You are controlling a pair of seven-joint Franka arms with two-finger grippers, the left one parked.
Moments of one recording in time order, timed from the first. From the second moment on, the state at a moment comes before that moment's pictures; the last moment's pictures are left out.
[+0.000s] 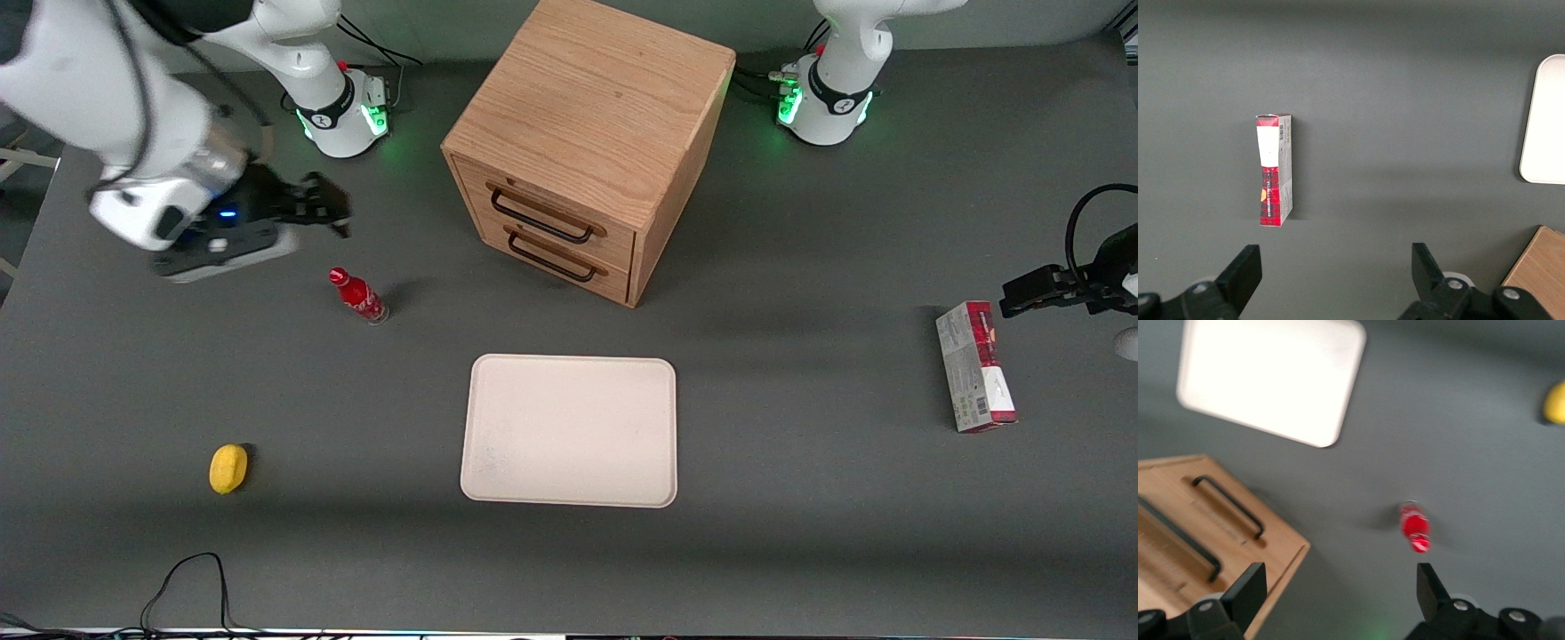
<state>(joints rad) 0.12 0.11 0.31 -1.49 0.07 1.53 0.15</state>
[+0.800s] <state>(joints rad) 0.13 0.38 0.65 -1.43 0.07 1.58 -0.09</state>
